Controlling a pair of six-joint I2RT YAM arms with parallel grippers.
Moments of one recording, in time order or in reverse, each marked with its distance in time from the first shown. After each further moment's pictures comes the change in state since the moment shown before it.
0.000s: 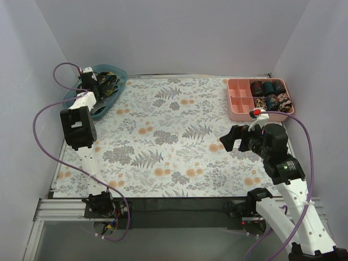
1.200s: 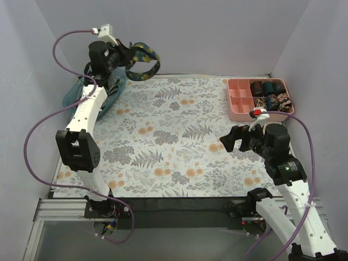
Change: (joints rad) left arm -0.259 -0.474 0.010 0.089 0.375 -0.250; right arm 0.000 -0.011 0.018 -0.006 -0.026 -0.037
